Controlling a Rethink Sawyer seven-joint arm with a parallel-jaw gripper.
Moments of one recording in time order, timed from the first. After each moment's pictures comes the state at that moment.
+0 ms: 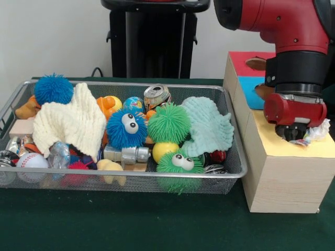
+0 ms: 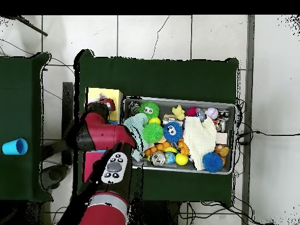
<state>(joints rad) 0.24 -0.39 -0.20 1.52 0.20 -0.15 1.45</state>
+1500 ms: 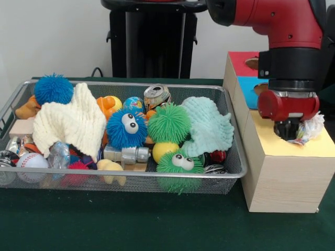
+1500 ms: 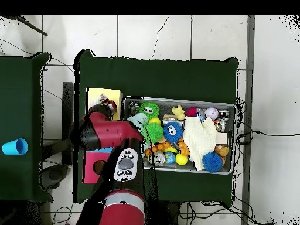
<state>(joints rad) 0.14 -0.46 -0.10 1.54 0.04 0.01 1.45</state>
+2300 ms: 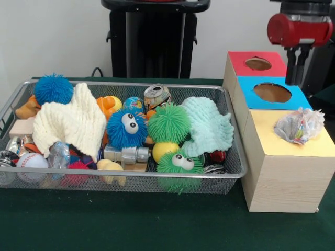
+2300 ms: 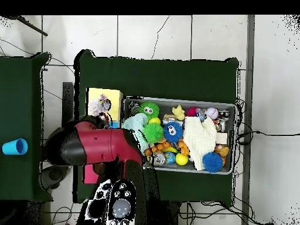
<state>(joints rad) 0.14 -0.77 -0.08 1.67 0.02 0.37 1.45</state>
